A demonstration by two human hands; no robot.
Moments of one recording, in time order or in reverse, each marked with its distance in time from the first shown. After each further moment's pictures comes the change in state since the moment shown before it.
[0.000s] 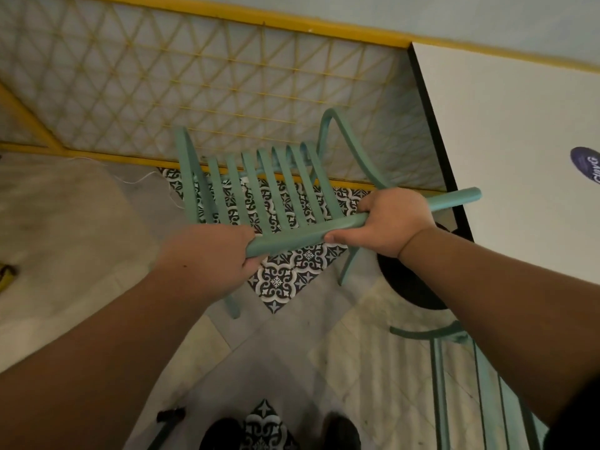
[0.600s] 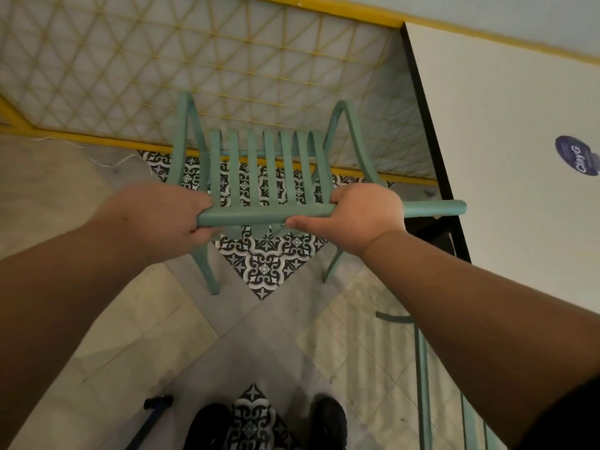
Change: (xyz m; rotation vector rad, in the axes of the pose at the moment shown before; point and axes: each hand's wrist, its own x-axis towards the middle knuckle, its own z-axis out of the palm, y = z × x) left_hand 0.022 -0.054 -0.001 0.154 -0.033 0.088; right_hand -0.005 -0.035 0.016 0.022 0.017 0.107
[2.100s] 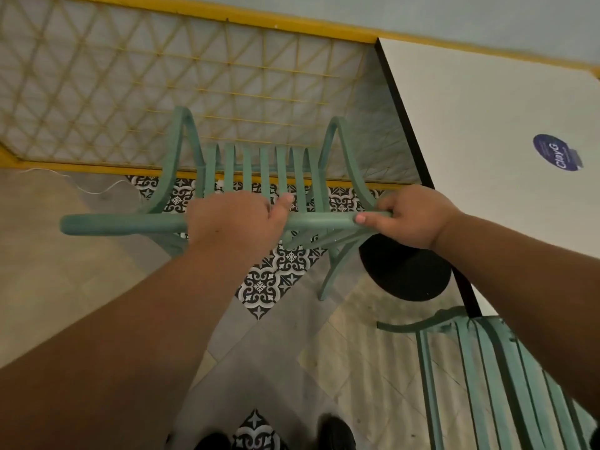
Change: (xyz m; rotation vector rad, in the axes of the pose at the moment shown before) left_hand 0.048 0.106 -0.017 -0.209 0.204 -0.248; right_hand 0.007 0.108 -0.017 -0.002 -0.138 -0.079
